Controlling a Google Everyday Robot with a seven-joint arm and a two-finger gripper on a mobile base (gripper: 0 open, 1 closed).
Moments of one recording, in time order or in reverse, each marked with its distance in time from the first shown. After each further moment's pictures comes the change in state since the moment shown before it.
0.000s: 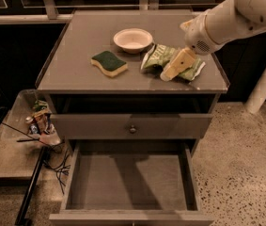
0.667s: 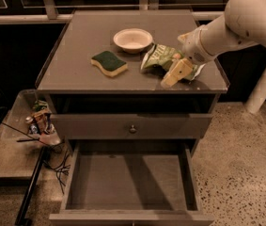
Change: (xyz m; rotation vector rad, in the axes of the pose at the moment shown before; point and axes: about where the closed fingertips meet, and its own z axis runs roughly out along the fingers) arm 0.033 -0.008 0.045 -0.037 0.000 0.003
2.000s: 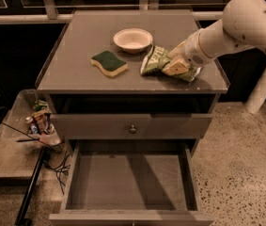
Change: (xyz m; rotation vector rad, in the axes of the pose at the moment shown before) arm 0.011 -0.004 0.018 -0.013 0.001 0.011
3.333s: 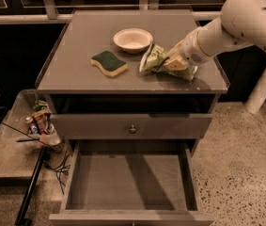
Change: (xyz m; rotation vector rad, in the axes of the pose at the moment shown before) arm -0.008 0.003 -0.001 -0.015 -0.005 -0.010
